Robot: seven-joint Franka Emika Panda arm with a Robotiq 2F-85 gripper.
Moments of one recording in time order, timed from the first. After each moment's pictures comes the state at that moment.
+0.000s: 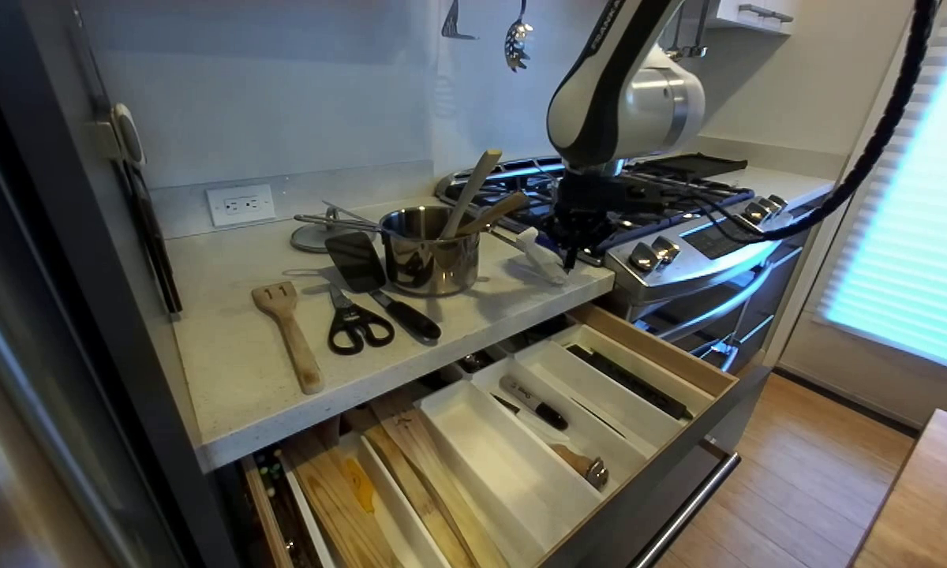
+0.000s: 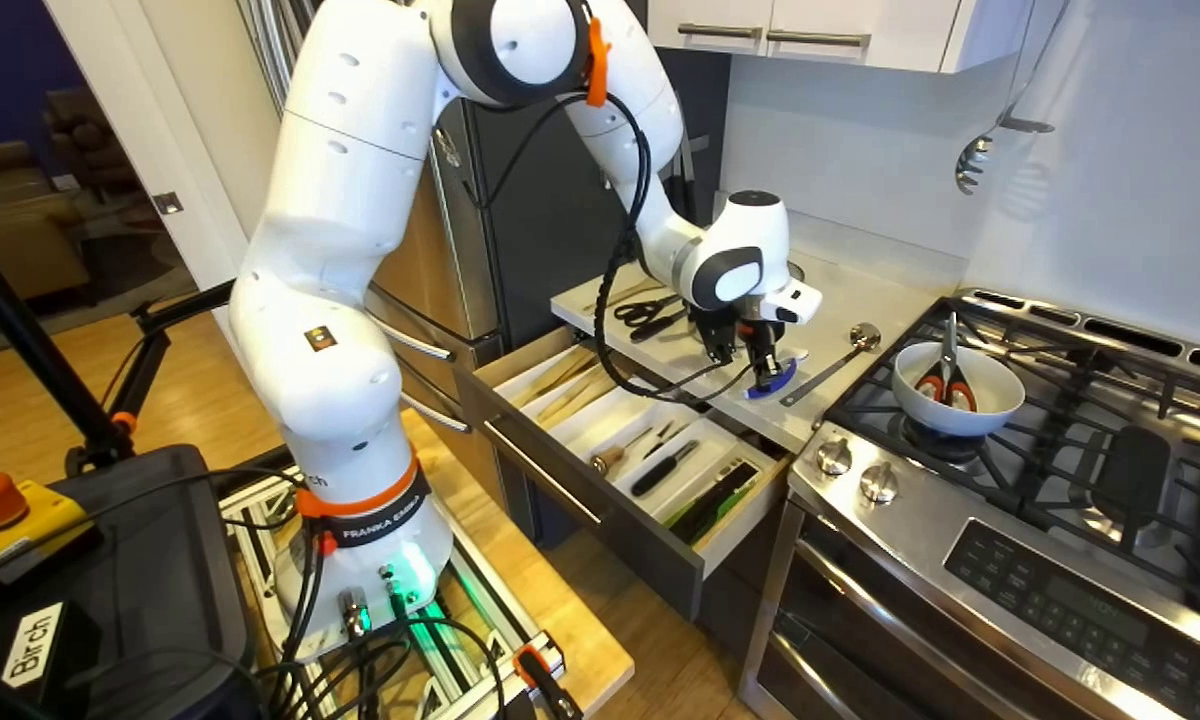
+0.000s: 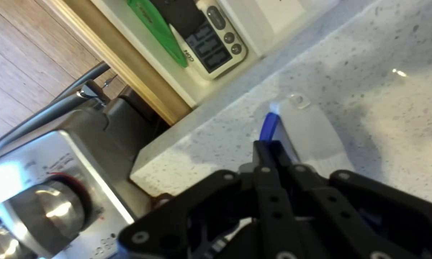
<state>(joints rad) -0.01 0.51 -0.17 -2.11 0.05 2.81 0.40</state>
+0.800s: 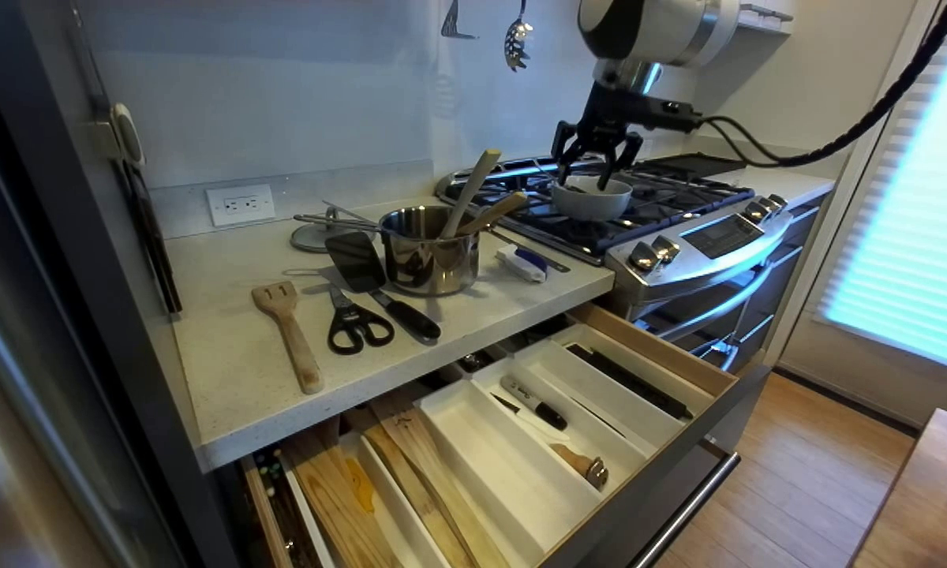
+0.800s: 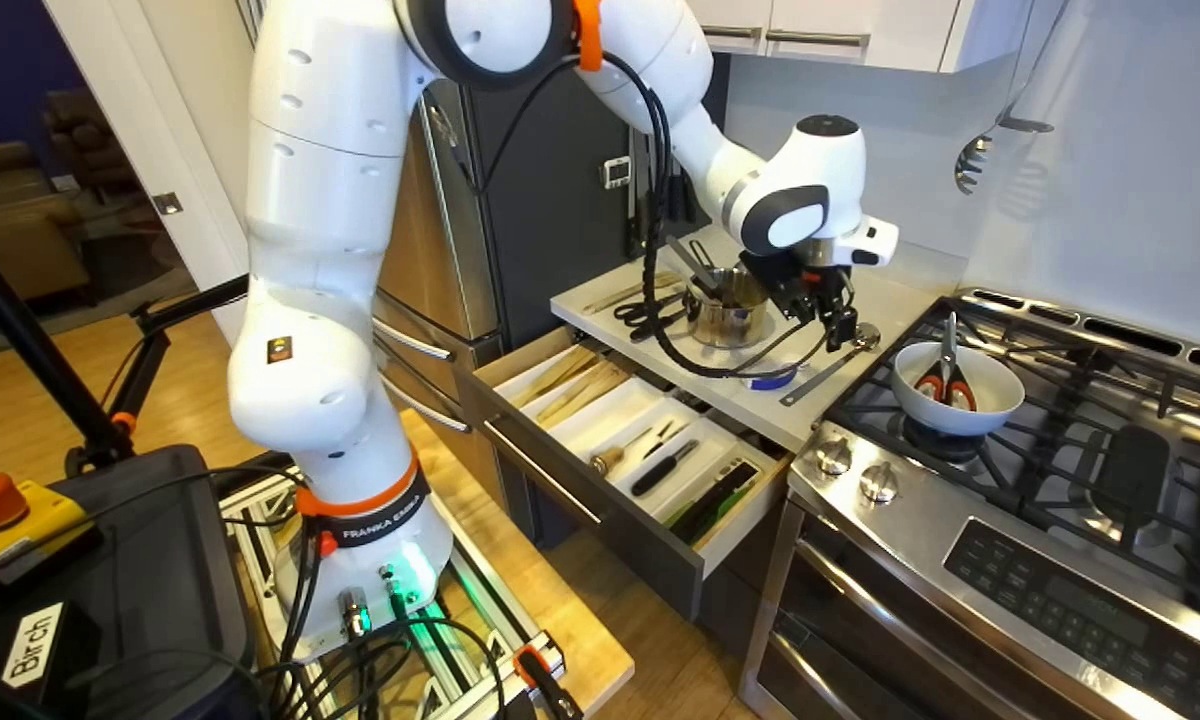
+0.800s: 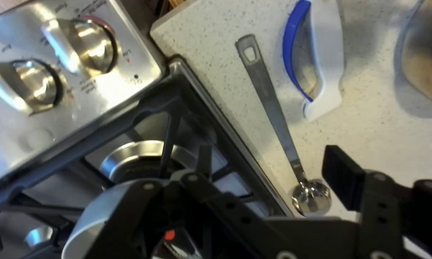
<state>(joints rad) -0.34 0.36 0.05 -2.00 0.11 2.67 0.08</state>
